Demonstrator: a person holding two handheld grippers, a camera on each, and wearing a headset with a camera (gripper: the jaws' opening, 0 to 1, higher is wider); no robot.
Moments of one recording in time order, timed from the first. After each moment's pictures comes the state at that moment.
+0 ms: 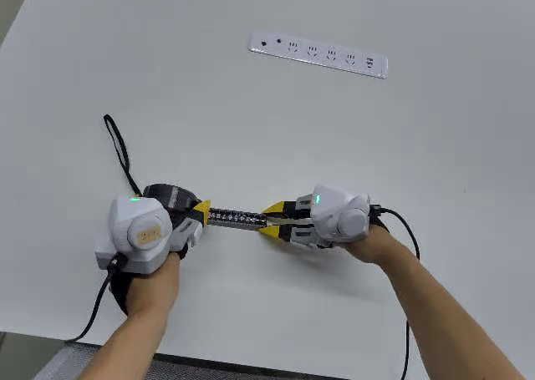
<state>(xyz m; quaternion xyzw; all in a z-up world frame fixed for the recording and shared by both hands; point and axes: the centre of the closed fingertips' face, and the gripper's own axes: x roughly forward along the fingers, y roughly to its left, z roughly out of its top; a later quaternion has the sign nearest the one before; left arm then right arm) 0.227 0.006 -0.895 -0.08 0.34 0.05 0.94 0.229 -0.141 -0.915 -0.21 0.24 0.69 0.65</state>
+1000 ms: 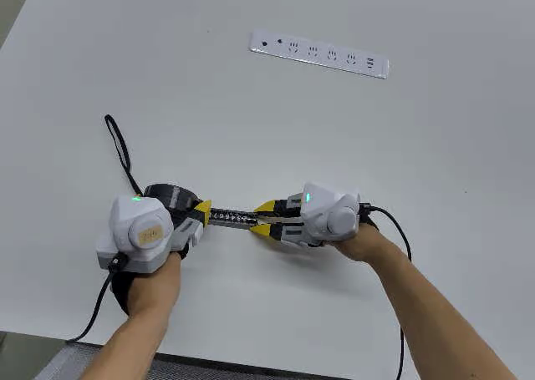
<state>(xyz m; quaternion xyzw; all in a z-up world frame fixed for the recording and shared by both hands) 0.228 0.006 -0.895 -0.08 0.34 0.05 0.94 0.227 -0.123 -0.916 -0.20 0.23 0.69 0.65</state>
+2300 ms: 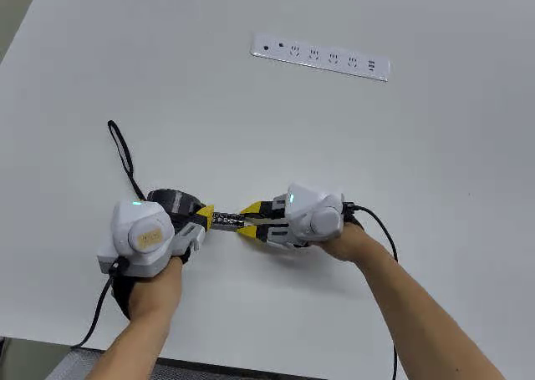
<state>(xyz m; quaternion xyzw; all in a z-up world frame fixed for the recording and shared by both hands) 0.227 0.006 -0.895 -0.09 0.35 0.04 0.93 0.223 -0.095 -0.914 -0.20 0.22 0.70 0.64</state>
